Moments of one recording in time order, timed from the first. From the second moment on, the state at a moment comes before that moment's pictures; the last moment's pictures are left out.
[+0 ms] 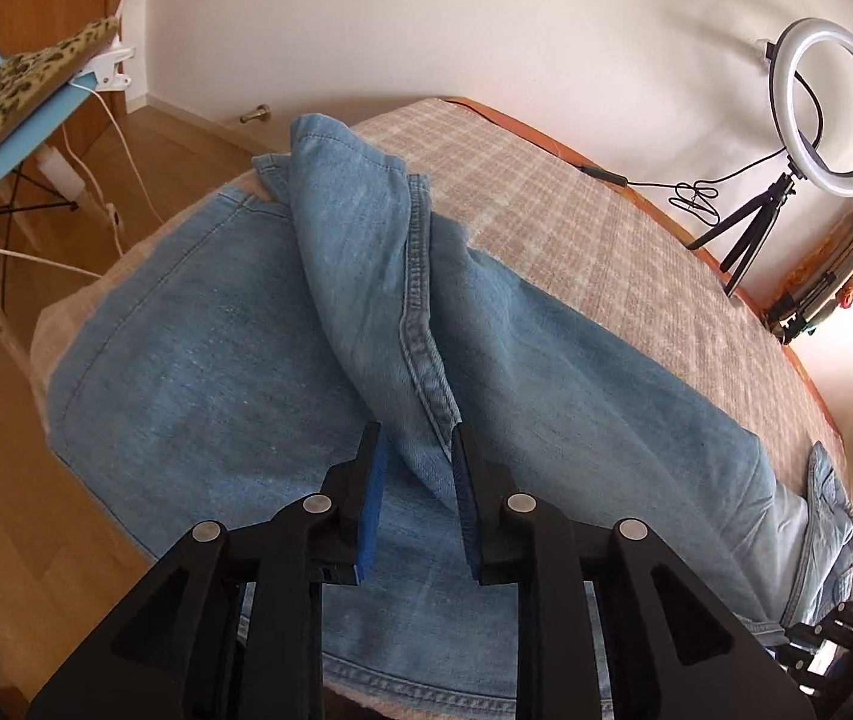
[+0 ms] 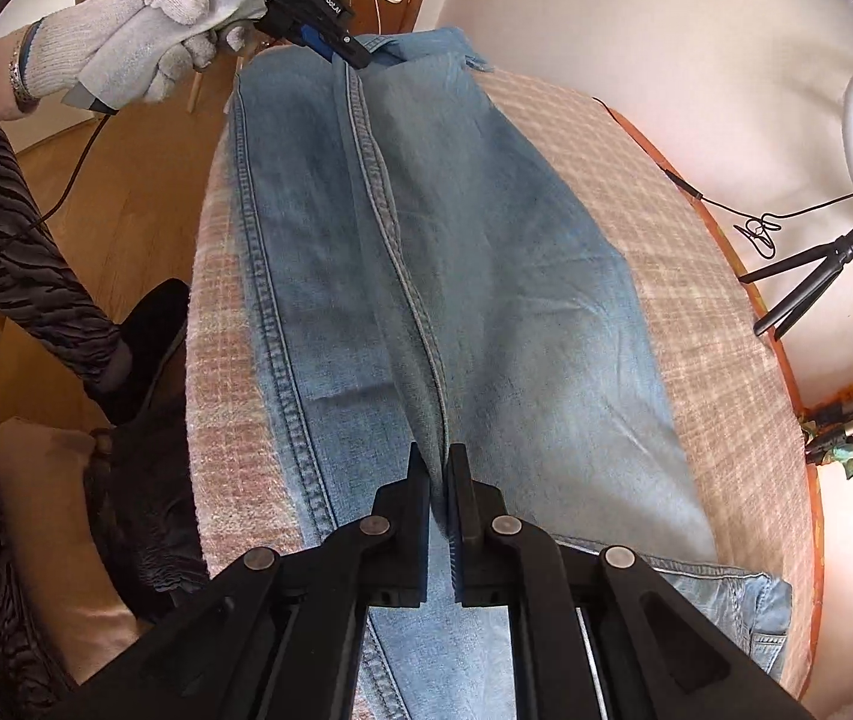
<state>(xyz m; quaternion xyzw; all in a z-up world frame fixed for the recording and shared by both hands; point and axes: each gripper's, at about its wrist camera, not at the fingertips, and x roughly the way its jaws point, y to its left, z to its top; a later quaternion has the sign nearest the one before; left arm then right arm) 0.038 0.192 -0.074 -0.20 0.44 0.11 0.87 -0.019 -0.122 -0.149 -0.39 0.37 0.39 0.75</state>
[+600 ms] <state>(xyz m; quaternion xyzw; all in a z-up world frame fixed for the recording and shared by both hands) 0.164 0.219 -0.088 -0.11 0.45 0.15 0.87 0.033 -0.092 -0.126 -0.31 0.39 0.40 0.77</state>
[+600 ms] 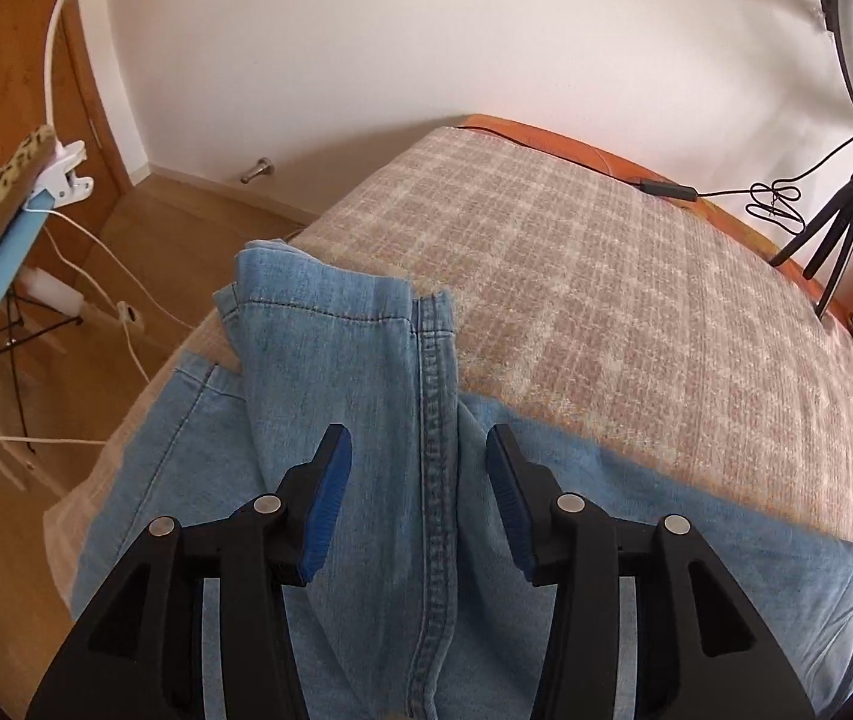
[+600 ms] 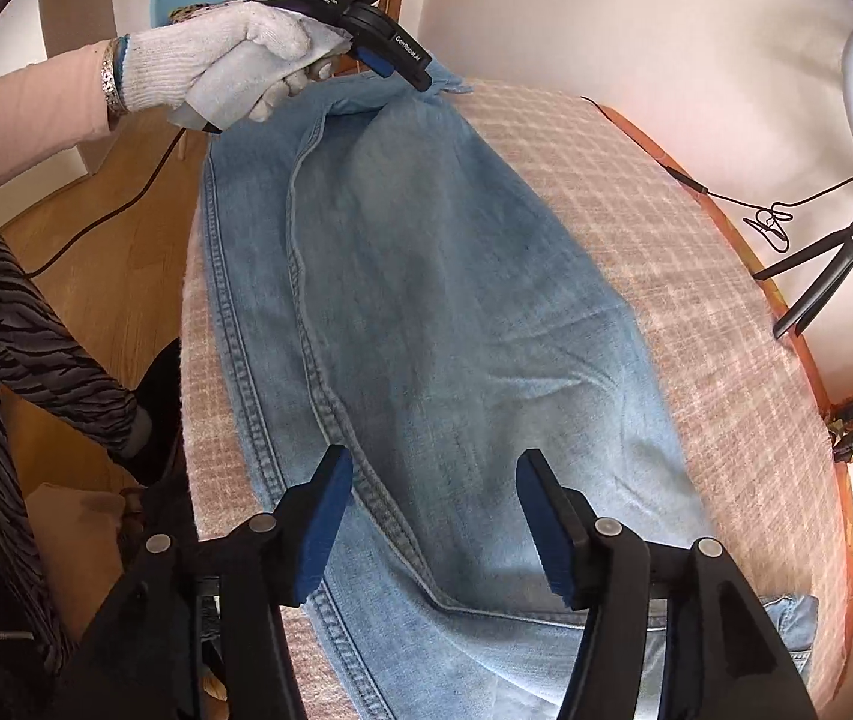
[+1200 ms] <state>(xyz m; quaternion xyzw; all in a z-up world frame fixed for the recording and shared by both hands) 0.152 0.270 -0.093 -0.19 0.43 0.15 0.87 0.180 -0.037 -0.155 -0.17 0.48 0.38 0.77</state>
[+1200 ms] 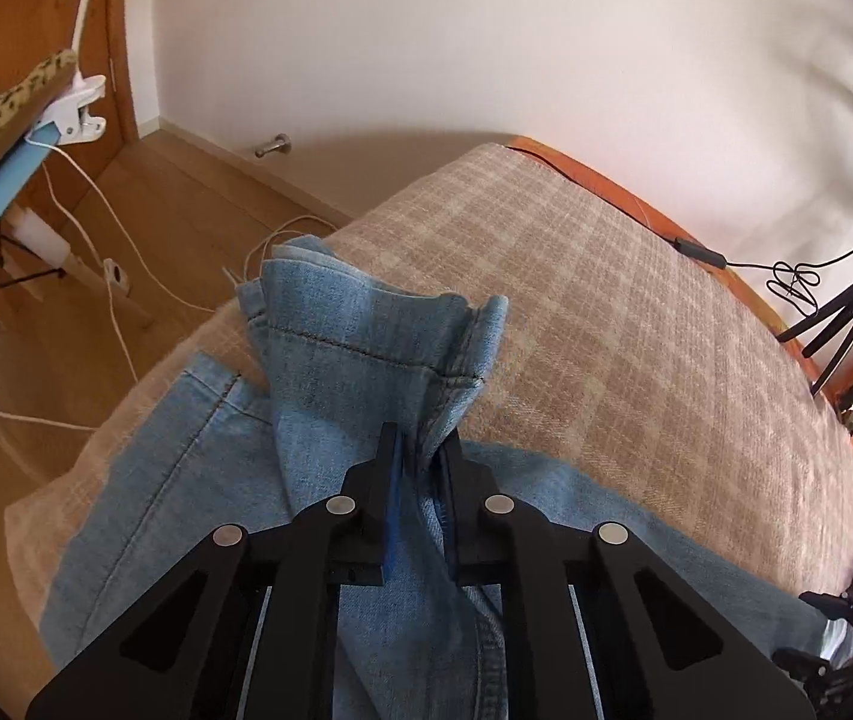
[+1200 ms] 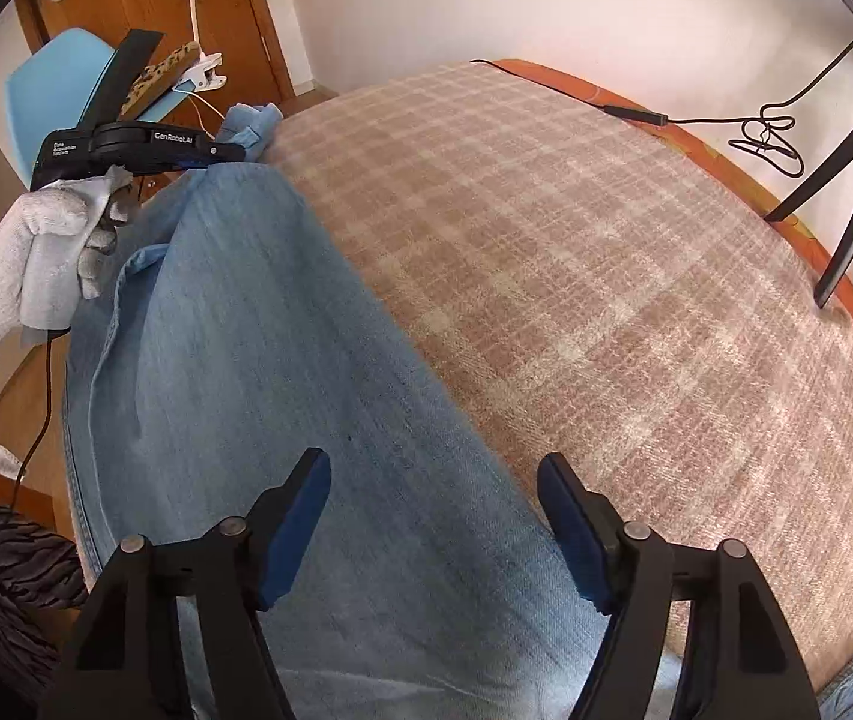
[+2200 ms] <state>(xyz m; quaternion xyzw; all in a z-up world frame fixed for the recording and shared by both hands) 0.036 0.360 -0.075 -0.23 0.40 0.18 0.87 0.013 0.036 -0.142 -0.35 0.37 0.48 0.71</state>
